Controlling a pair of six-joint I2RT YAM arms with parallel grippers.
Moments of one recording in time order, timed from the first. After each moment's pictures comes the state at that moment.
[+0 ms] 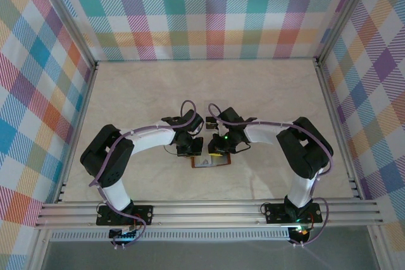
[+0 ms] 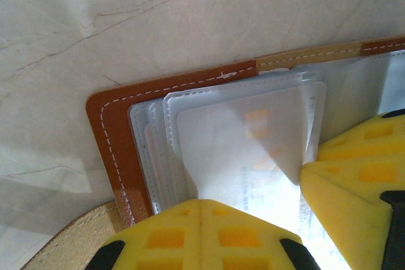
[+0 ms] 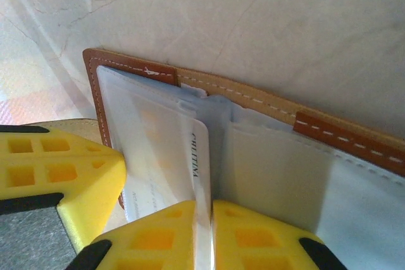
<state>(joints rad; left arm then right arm) -0.72 1.73 1.03 -0.58 0.23 -0.70 0.67 1.79 0.95 -0.33 -0.56 0.68</state>
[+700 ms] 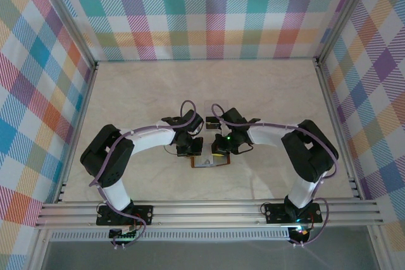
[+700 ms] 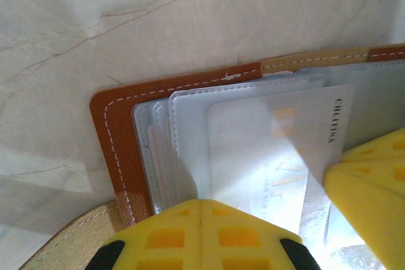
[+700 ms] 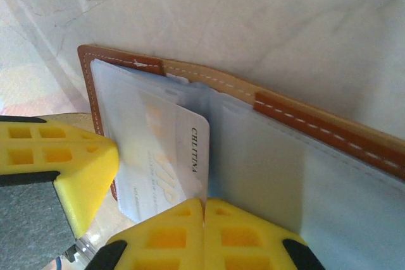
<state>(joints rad) -0.72 1.73 1.02 -0.58 0.22 -0.70 0.65 1.74 0.91 -0.35 -0.52 0.69</state>
